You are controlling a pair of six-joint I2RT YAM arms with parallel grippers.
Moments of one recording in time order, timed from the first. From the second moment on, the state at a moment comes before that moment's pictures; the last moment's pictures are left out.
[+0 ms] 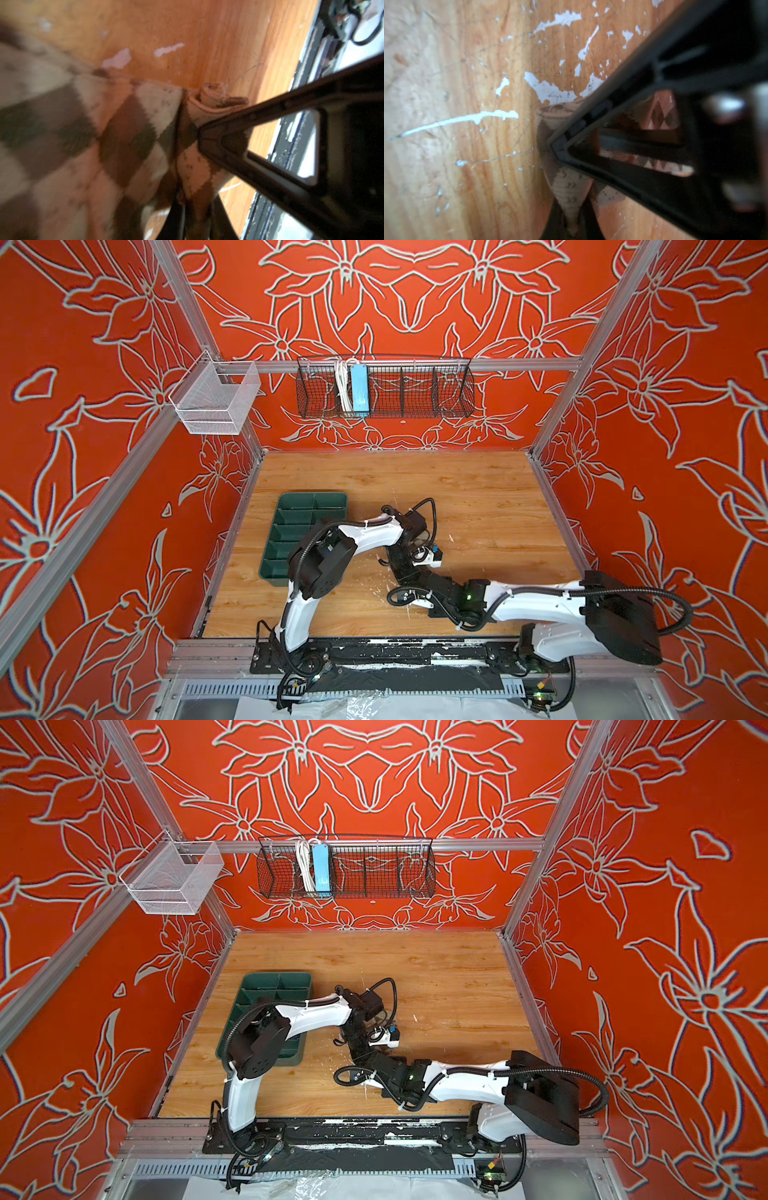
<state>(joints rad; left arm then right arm) -0.76 2.00 1.38 -0.98 0.53 0.42 1.16 1.37 0.60 -0.31 0.32 -0.48</state>
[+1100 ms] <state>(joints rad) -0.77 0.50 0.71 -0.67 0.05 0.64 0.87 1.75 1.08 -0.86 -0.36 -0.41</state>
